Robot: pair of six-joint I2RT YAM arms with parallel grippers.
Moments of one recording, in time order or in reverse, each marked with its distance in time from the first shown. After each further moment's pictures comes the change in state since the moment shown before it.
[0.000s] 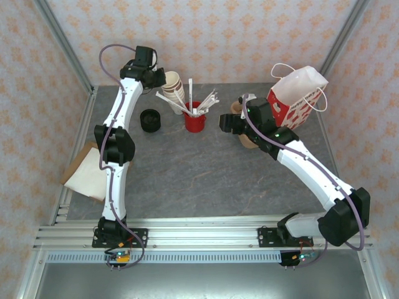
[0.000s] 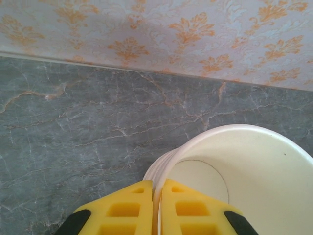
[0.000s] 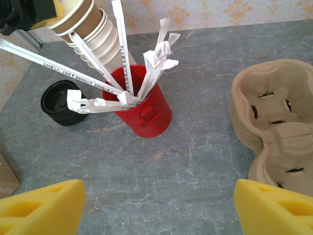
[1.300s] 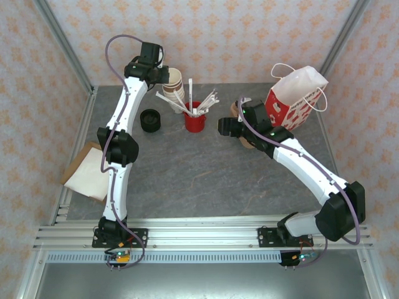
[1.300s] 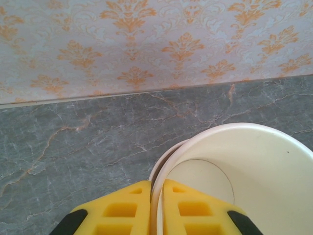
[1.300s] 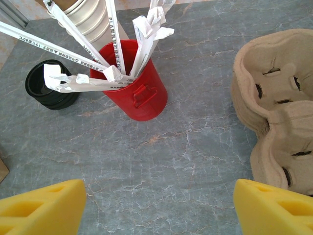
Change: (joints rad) left arm -0.056 0.000 0.092 -0.049 -0.148 0.209; right arm 0.005 0.045 -0.008 -0.025 -0.008 0.008
